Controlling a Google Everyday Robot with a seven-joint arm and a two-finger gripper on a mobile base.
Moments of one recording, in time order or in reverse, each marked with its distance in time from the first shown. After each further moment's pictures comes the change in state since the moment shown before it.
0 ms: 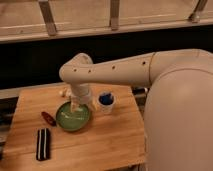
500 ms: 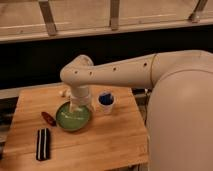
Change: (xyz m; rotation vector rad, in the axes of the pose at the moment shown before) arm 0.000 0.011 0.006 -0.043 -0.030 -0.033
